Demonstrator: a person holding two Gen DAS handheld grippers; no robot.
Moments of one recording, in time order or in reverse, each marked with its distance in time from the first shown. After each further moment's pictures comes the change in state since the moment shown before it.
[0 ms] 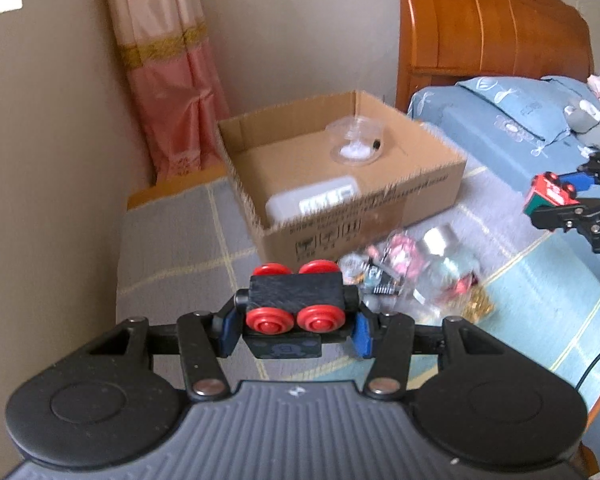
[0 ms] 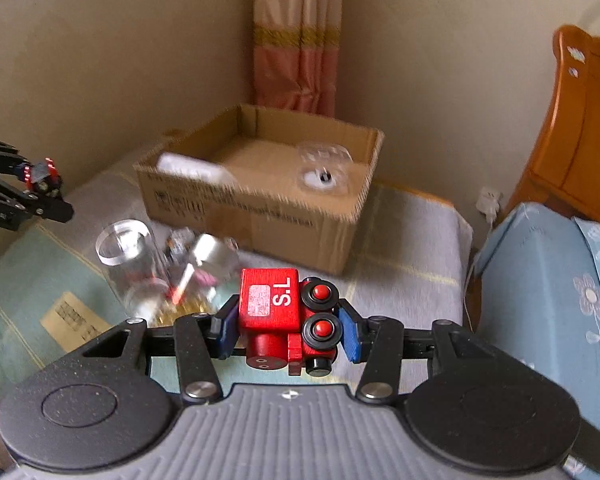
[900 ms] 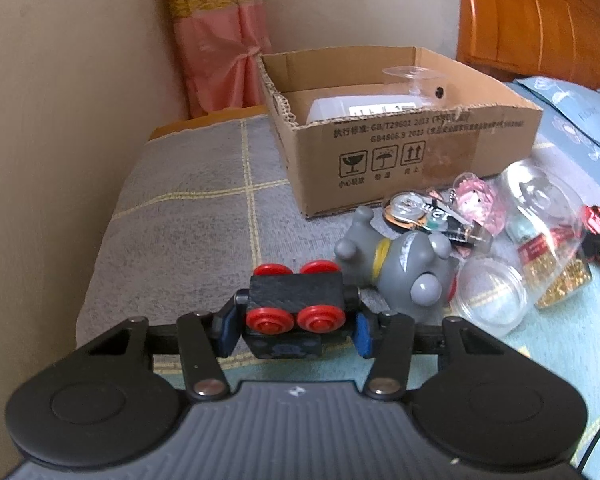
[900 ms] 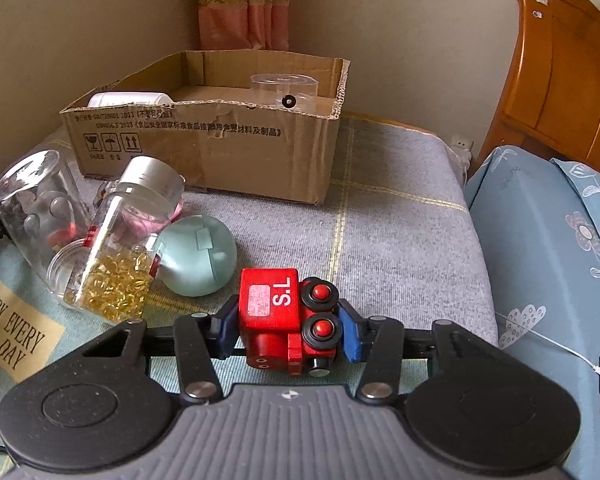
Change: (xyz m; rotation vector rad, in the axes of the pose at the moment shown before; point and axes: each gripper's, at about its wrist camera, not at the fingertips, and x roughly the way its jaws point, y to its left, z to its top) left arm 0.070 -0.005 -0.066 -0.121 0.013 0.129; right arm 0.075 0.000 -0.060 0.135 0.081 -0.120
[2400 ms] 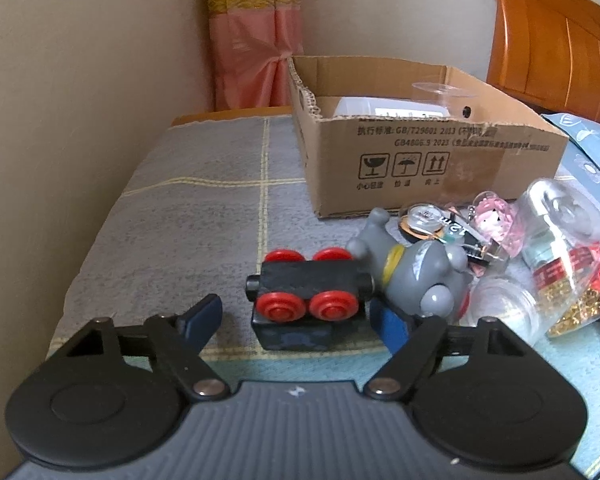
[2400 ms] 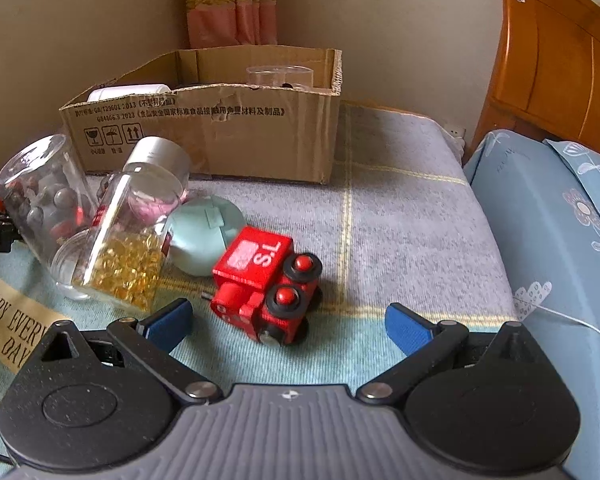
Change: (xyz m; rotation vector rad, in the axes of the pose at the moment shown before) left arm 0.012 0.001 -0.009 -0.136 -0.046 0.034; right arm 0.009 0.009 -0.015 0.059 -0.019 -0.011
